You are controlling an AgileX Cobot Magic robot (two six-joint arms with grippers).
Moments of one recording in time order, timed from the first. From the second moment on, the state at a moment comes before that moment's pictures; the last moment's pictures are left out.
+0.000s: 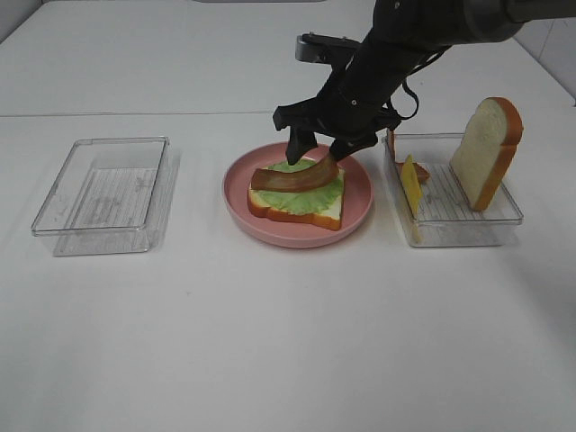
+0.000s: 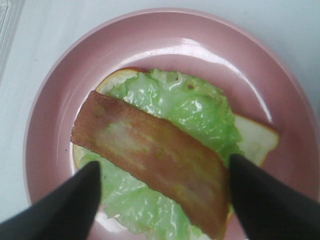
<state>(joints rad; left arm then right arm) 0.08 0.00 -0.50 -0.12 1.05 0.02 0.42 2.22 -1.70 0.33 0.68 -0.11</state>
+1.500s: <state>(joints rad) 0.08 0.00 -0.50 -0.12 1.05 0.02 0.22 2.35 -2.09 0.16 1.01 0.09</state>
